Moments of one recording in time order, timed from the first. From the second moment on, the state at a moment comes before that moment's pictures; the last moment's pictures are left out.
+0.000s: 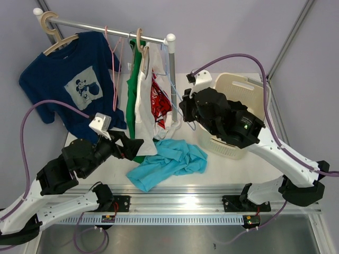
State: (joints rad) left arm -1.01 0.56 1.03 -0.69 -0.38 -0.43; right arm 1.03 1.34 1.69 -0.72 0.49 0.36
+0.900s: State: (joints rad) left arm -1.01 0.42 0.94 -0.68 -0.31 -0.42; right arm 1.07 1.56 1.76 -0.43 0.75 0.23
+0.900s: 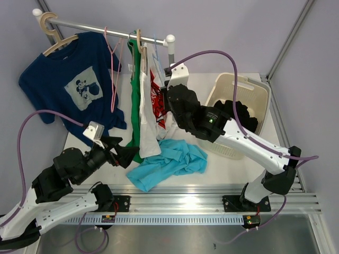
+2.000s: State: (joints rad) left arm -1.01 0.40 0.74 -0.59 -0.12 -0.42; right arm 1.07 1.20 0.90 -0.31 0.35 0.44
